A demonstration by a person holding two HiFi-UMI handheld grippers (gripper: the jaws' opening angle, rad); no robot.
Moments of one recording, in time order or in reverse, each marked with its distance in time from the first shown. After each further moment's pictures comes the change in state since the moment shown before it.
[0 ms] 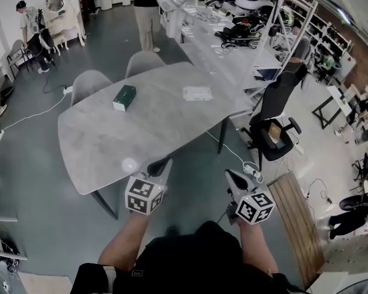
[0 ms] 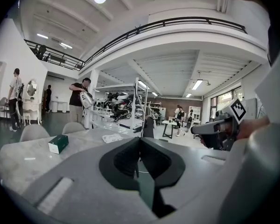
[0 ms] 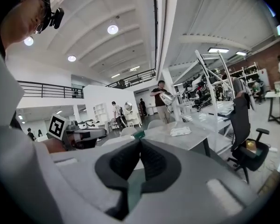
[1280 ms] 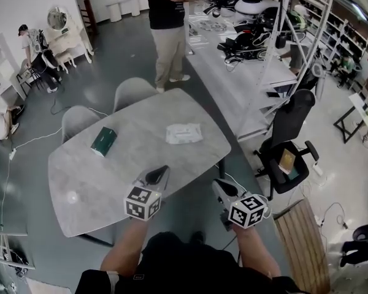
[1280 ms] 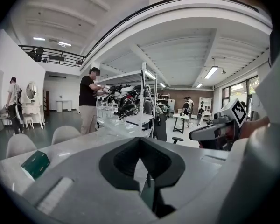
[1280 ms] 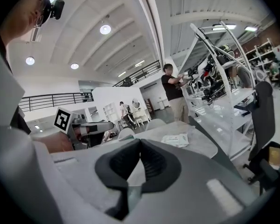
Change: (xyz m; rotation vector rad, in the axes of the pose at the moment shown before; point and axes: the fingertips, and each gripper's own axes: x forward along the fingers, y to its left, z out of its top) left arm 0.350 0.056 0.075 0.031 0.105 0.099; right arm 0.187 -0.290 0.097 0.069 0.074 0.205
